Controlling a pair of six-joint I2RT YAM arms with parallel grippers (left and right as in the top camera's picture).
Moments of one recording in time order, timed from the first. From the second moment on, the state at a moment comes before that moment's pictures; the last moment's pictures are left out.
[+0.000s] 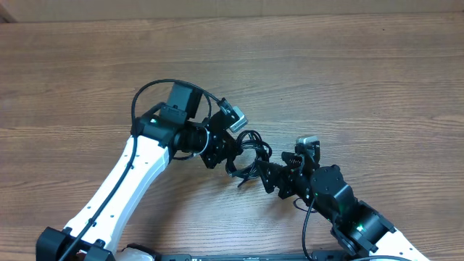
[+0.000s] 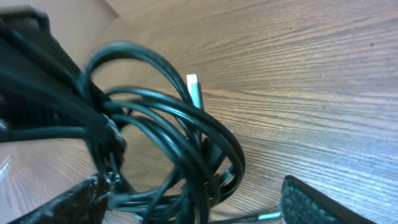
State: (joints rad) left arm -0.36 1.46 1.11 -0.82 0.76 0.41; right arm 0.71 0.81 0.37 -0.01 -0.02 0.59
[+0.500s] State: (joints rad) left arm -0.35 1.45 1.11 -0.94 0.89 0.54; right arm 0.72 0.92 0.37 0.12 -0.10 0.43
